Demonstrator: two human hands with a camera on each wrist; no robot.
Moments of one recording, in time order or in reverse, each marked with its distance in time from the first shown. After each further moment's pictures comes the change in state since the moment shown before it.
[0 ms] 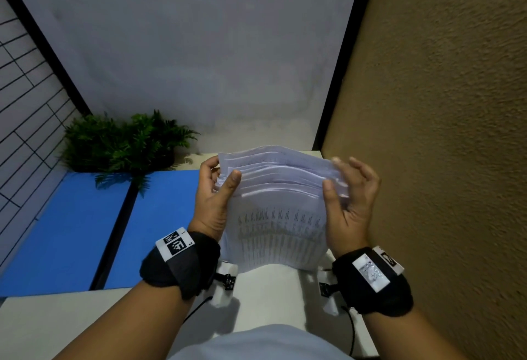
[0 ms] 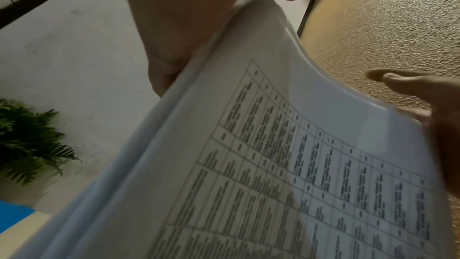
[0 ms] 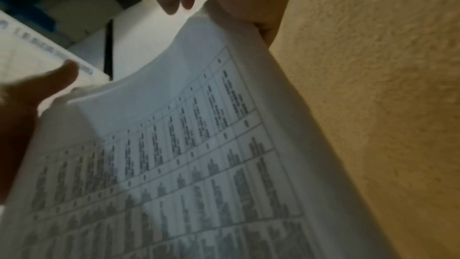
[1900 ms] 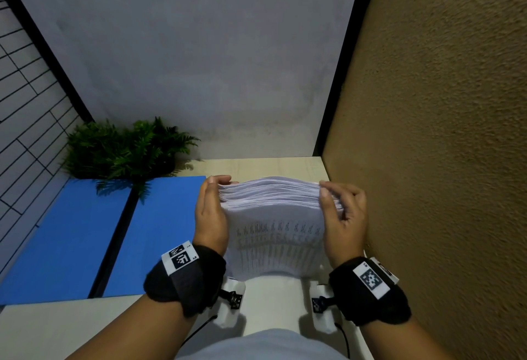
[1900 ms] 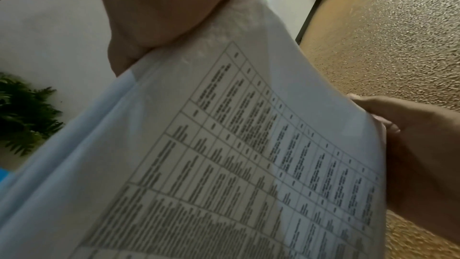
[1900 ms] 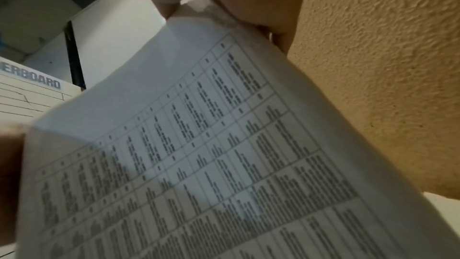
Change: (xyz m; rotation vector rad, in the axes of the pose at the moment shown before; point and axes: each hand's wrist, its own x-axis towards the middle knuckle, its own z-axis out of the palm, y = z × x) left_hand -0.009 -0.003 0.011 0.213 0.240 0.034; right_hand -0.006 0.010 0.006 0.074 -0.019 0.266
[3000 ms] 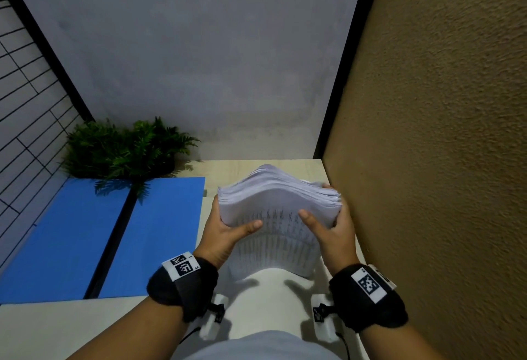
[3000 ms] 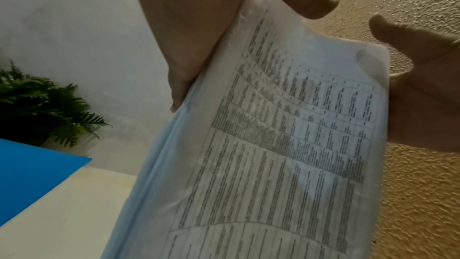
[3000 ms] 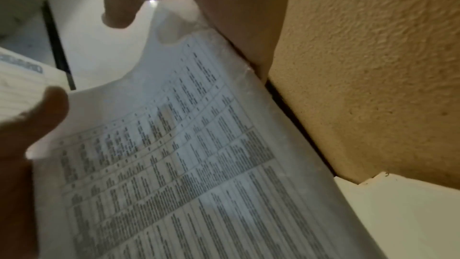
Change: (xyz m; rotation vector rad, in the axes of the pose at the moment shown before) left_hand 0.000 -0.042 -0.008 -0.023 -0.389 -0.115; right_hand 0.002 0.021 -0.003 0.241 -0.223 0.291
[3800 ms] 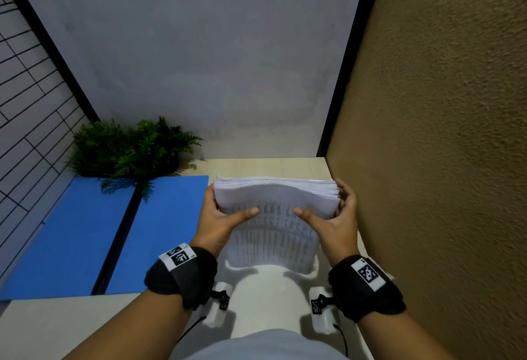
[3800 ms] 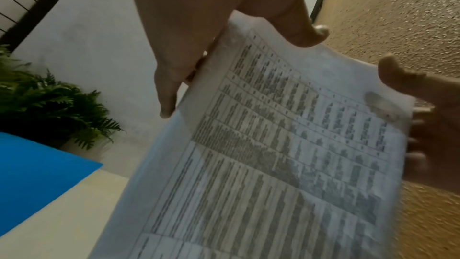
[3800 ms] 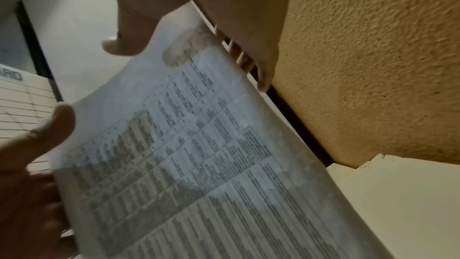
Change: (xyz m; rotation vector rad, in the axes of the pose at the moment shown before) left_hand 0.004 0.014 -0.005 -0.003 0.122 0.002; right_hand 0.005 -0.001 0.006 0.049 0.043 0.026
